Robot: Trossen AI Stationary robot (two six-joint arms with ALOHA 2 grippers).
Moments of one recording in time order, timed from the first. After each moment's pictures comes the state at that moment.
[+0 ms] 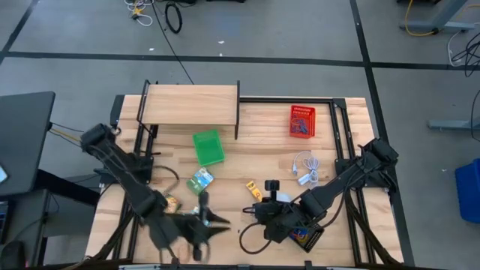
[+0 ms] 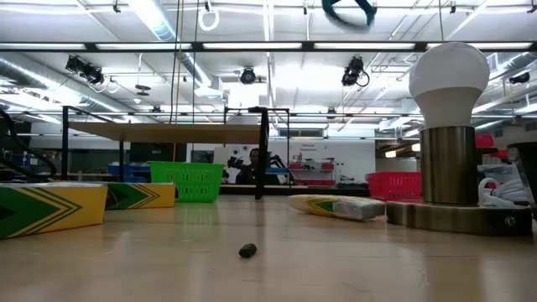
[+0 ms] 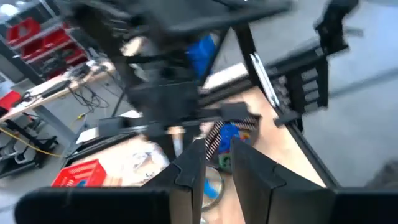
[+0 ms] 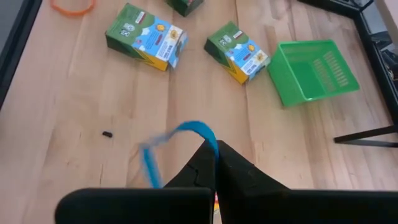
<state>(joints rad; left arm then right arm) -0.80 1.59 1.32 -0.07 -0.82 0.14 0.61 1.80 1.51 -0.73 0.59 0.32</state>
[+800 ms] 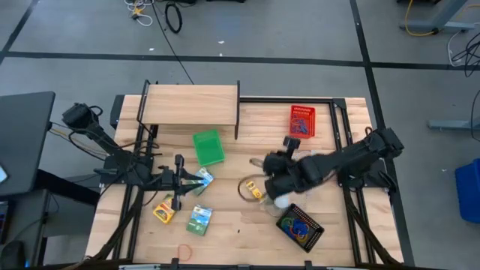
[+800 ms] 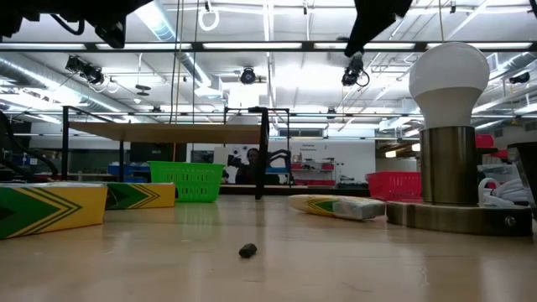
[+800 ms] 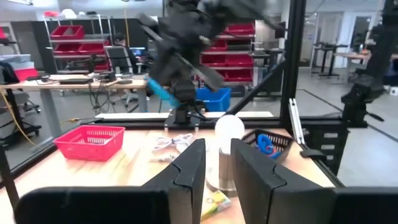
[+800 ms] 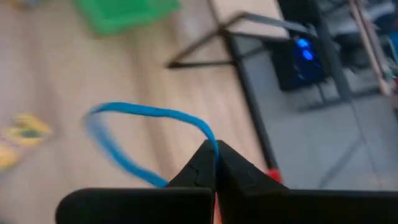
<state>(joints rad) -0.69 1.07 0.28 0.87 -0.75 0.08 0.37 1.67 1.51 -1.22 0.86 0.45</state>
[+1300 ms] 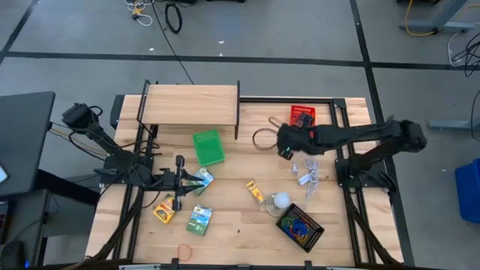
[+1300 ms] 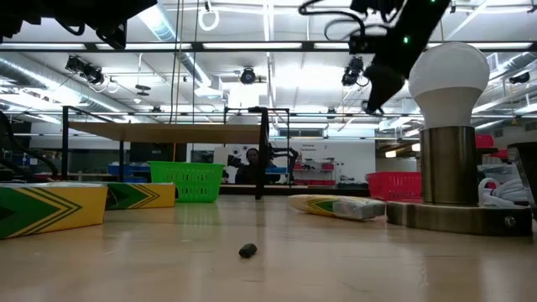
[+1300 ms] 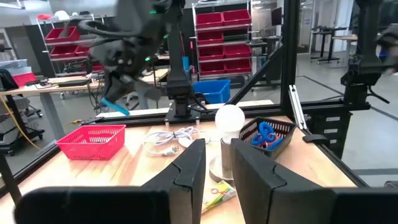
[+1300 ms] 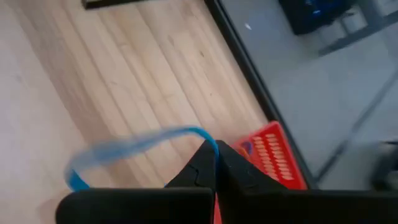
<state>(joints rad) -0.69 1.07 0.28 0.84 -0.73 0.12 -0.04 1.37 1.05 -0.85 0.68 0.25</state>
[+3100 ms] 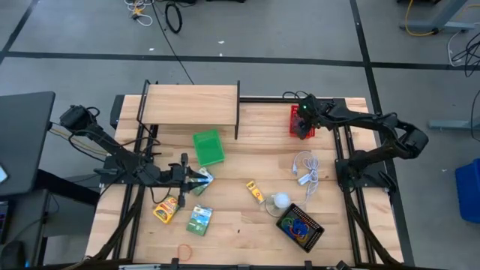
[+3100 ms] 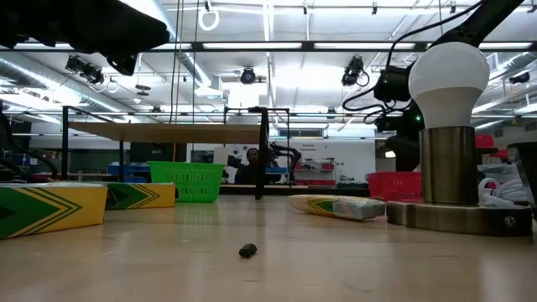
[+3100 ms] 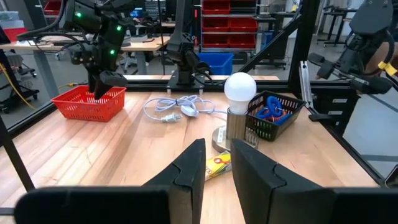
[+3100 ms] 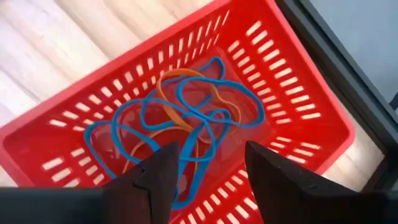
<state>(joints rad) -0.58 1.07 0.28 0.68 -0.64 -0.05 -0.76 1.35 0.68 -0.45 0.20 -0.09</state>
